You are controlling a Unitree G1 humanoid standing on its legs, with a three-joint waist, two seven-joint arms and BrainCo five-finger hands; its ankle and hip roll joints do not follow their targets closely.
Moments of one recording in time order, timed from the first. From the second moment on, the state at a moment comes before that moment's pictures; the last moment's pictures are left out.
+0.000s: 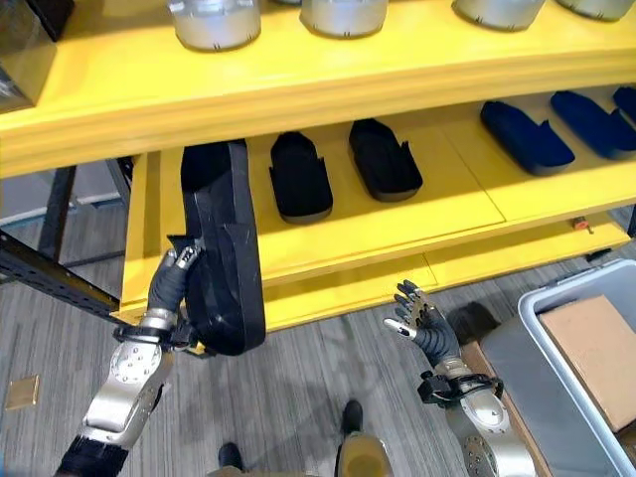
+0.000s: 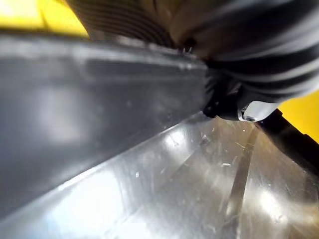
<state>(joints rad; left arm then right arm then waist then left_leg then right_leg) -0.05 0.36 -0.12 -0.11 -0.26 -0.14 0.17 0.24 -0.48 0.09 -0.10 0.63 -0.03 0.11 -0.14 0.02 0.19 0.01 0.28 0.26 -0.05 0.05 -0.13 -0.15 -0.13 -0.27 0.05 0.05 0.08</state>
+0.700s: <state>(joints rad) -0.80 0.62 -0.19 0.55 -0.27 -0.16 0.49 0.11 -0.47 0.21 -0.09 0.65 -0.03 0.08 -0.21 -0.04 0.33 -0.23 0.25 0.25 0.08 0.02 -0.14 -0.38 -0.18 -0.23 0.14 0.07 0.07</state>
